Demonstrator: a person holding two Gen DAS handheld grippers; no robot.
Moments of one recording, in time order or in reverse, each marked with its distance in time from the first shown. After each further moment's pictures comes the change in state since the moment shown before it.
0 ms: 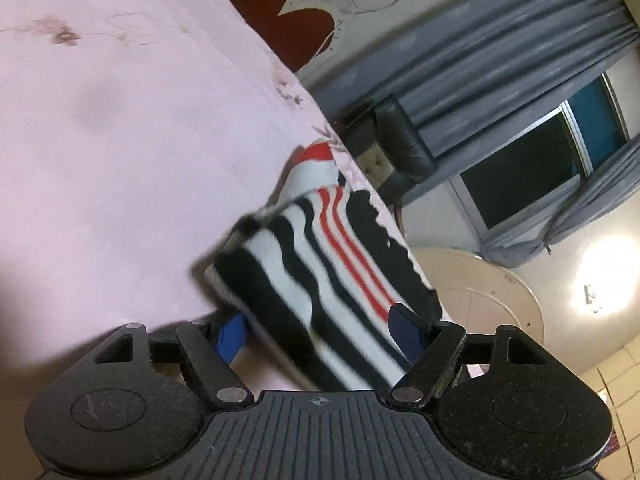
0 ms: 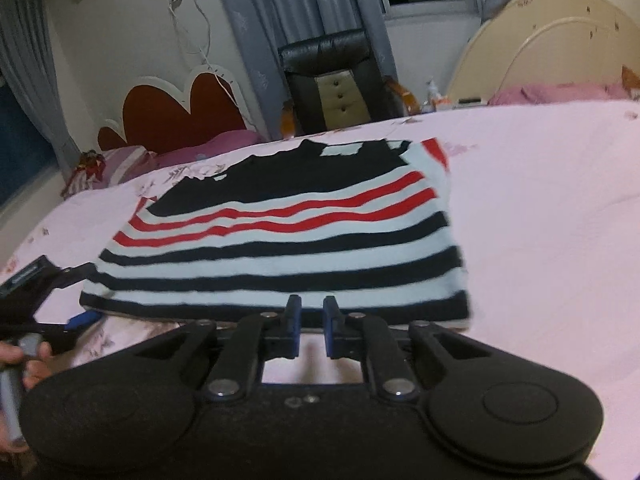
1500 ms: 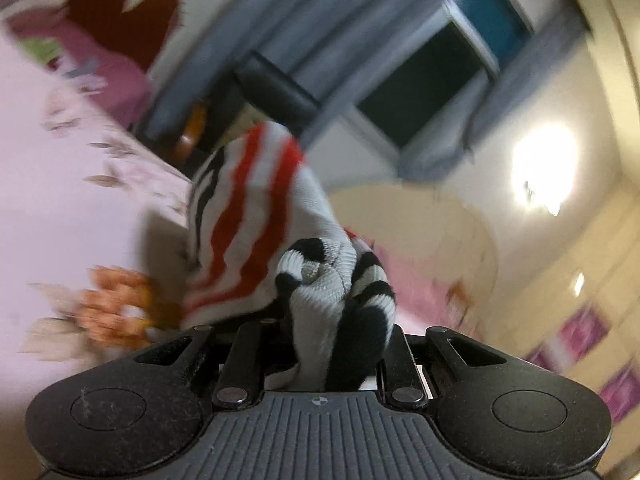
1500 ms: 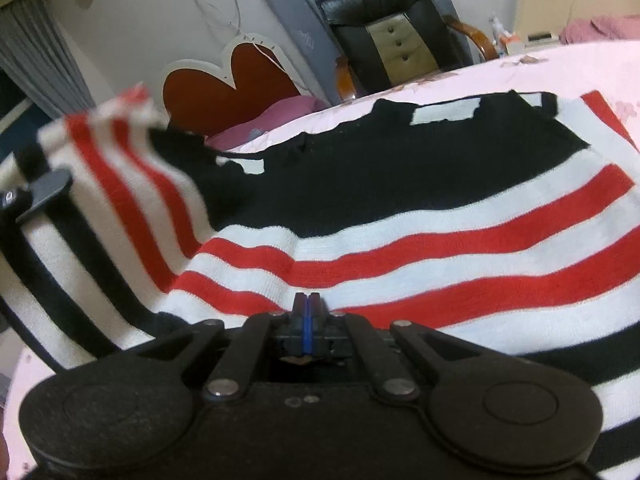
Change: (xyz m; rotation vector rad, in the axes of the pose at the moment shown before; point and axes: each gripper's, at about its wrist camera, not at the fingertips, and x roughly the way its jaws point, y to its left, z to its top) left arm 0.053 -0.193 0.001 0.376 0.165 -0.159; right arm 0.141 0.011 0.054 0.119 0.135 0.238
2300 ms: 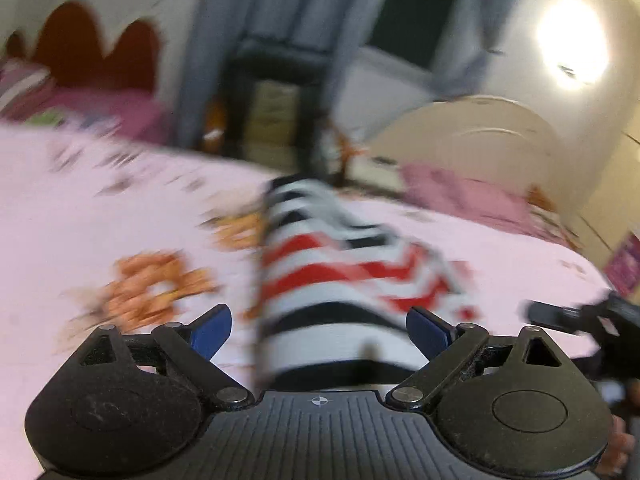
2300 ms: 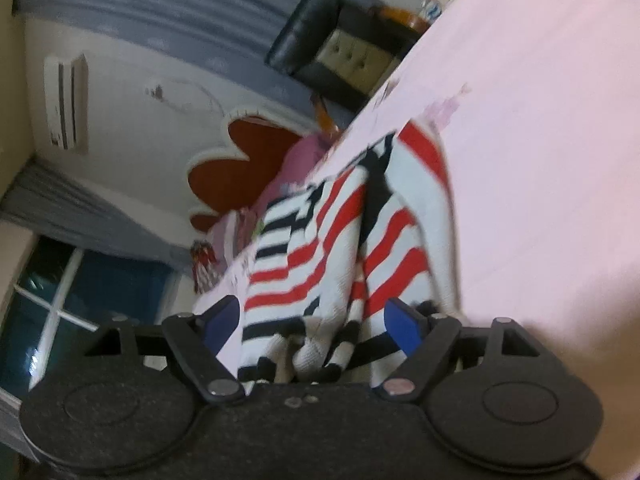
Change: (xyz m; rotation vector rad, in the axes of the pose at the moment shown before) left arm 0.011 -0.018 -0.019 0.243 0.114 0.280; right arm -0.120 -0.126 0.012 0.421 -0.038 0.254
